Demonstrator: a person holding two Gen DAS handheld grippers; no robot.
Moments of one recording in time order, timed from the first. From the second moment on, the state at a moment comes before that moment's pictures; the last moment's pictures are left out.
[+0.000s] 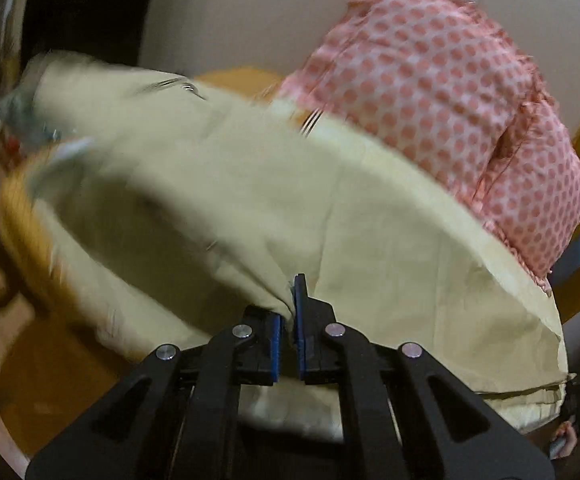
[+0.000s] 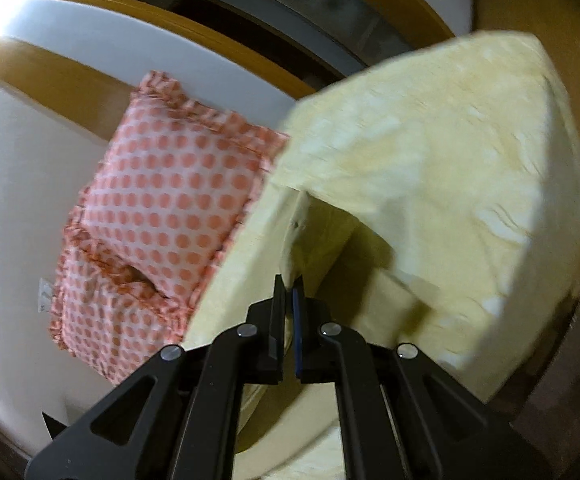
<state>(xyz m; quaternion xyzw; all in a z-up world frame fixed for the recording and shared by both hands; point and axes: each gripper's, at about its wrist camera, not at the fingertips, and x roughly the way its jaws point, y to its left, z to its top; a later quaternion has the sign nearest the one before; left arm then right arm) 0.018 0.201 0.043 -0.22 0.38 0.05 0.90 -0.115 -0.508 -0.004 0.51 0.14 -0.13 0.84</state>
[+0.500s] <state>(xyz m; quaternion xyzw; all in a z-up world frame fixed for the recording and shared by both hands) 0.003 0.204 0.025 -0.25 0.37 0.03 0.89 -0.132 -0.504 -0.012 0.52 0.14 -0.16 0.83</state>
